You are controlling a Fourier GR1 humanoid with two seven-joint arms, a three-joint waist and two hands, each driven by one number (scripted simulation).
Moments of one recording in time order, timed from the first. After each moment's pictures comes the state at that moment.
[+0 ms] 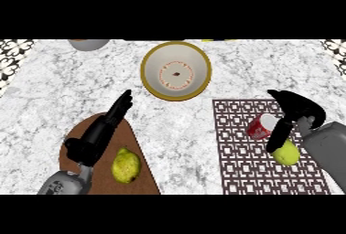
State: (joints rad) left arm -0.15 0.25 -0.31 -1.54 0.14 0.02 0.01; right arm -0.51 -0.64 0.46 -1.39 0.17 0.36 0.98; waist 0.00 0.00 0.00
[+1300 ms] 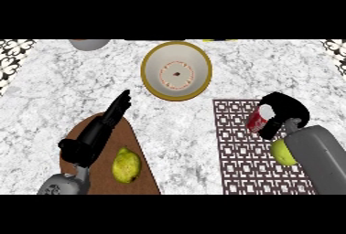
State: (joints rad) left arm -0.11 0.17 -0.21 -1.58 0.06 -0.10 0.05; right arm -0.47 -0.44 0.28 -1.19 0.55 0.34 0.69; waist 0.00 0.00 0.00
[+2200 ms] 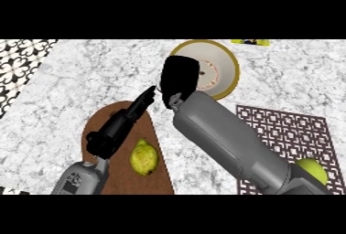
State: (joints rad) left arm -0.22 0.11 -0.29 -1.55 0.04 -0.14 0.08; right arm -1.06 -0.01 0.62 -0.92 0.77 0.03 1.06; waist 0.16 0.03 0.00
